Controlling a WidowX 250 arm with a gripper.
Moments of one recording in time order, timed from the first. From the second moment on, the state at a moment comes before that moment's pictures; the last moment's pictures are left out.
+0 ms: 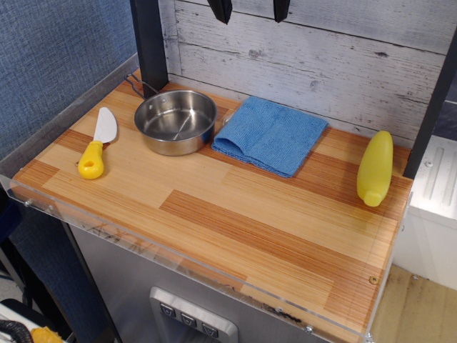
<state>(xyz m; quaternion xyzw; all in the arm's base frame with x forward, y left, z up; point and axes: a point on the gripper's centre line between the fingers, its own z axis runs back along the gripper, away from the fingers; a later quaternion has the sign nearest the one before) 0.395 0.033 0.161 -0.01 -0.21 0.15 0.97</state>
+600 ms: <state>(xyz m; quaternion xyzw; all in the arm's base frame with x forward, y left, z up) 0.393 0.001 0.142 -0.02 -0.18 0.11 0.98</state>
